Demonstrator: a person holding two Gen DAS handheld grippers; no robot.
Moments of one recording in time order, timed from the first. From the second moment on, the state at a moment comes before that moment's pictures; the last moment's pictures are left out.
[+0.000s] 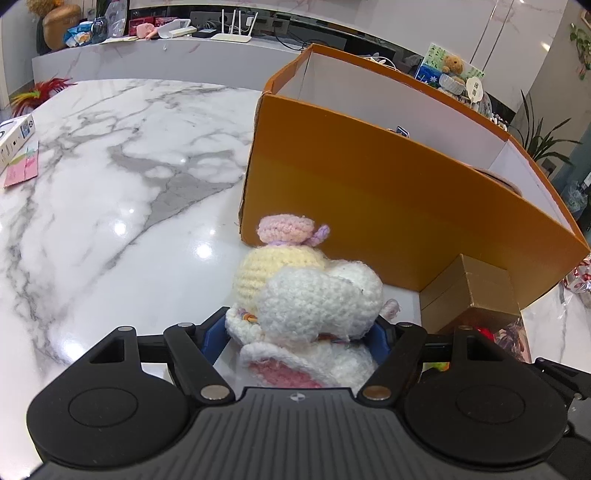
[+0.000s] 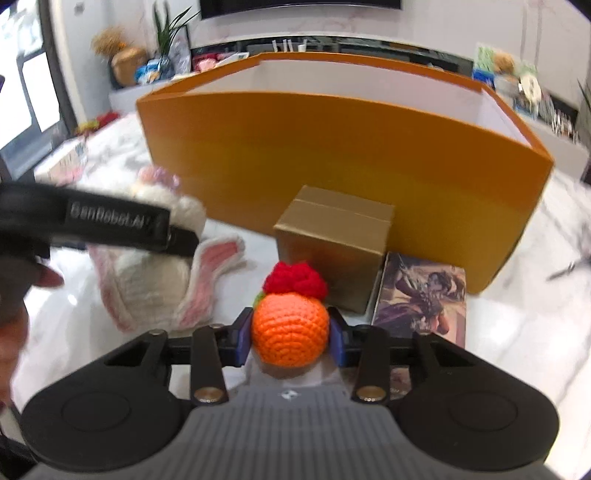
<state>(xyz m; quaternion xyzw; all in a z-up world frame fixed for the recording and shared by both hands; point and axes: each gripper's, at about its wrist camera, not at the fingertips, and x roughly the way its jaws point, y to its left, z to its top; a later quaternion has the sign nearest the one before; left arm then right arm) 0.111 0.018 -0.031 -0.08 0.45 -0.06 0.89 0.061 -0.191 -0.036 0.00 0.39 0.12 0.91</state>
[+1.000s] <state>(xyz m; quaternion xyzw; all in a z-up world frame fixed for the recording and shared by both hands) 0.100 0.008 -0.019 -0.01 0.45 -0.06 0.89 0.052 -0.194 -0.030 0.01 0.41 0.09 0.91</state>
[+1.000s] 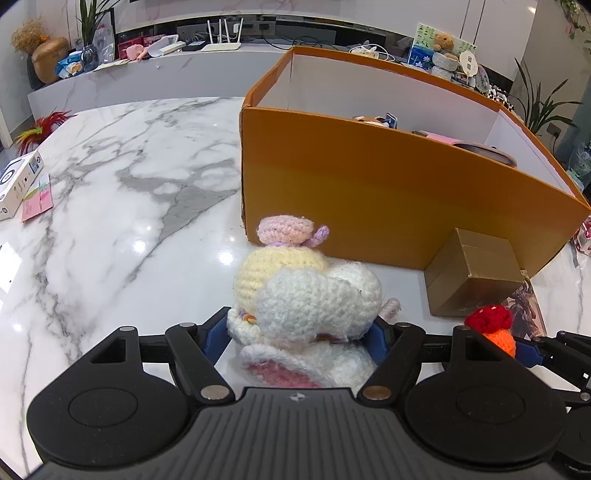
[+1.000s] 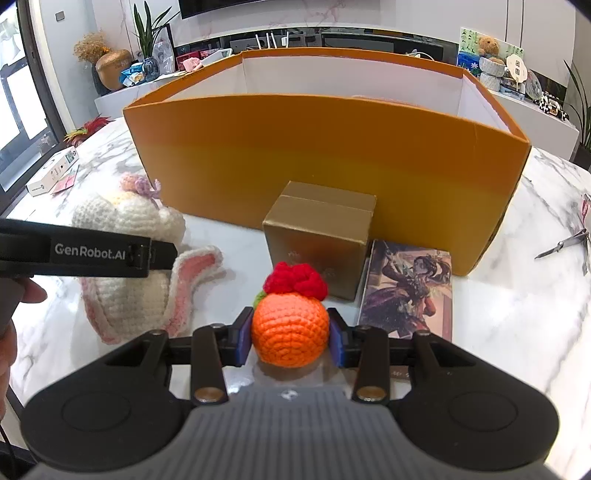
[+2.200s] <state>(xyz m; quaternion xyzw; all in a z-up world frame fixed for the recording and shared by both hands) 0.078 0.003 0.008 0.00 0.44 -0.09 0.89 0.031 -0.202 -0.005 0.00 0.40 0.09 0.91</state>
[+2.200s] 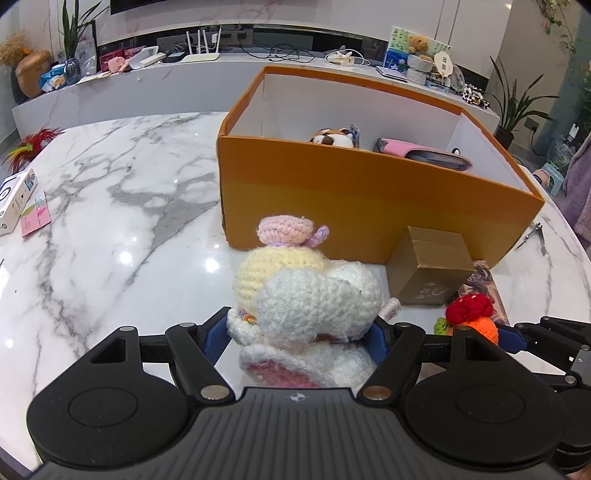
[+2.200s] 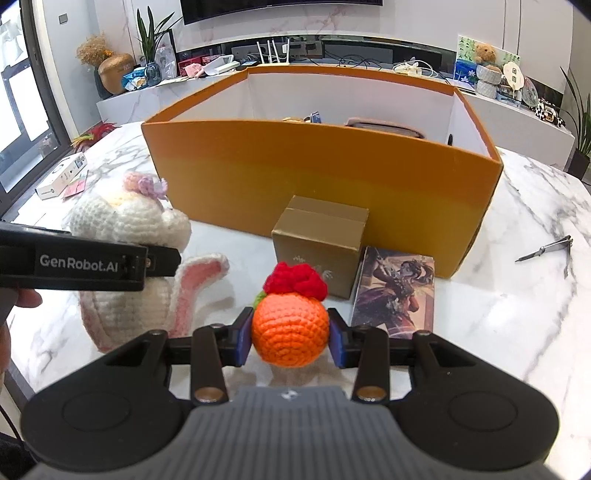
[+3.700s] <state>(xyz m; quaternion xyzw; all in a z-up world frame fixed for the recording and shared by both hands) 0.147 -0.021 0.104 0.00 0.32 -0.08 0.94 0.095 -0.248 0.113 0.03 0.30 0.09 0.95</state>
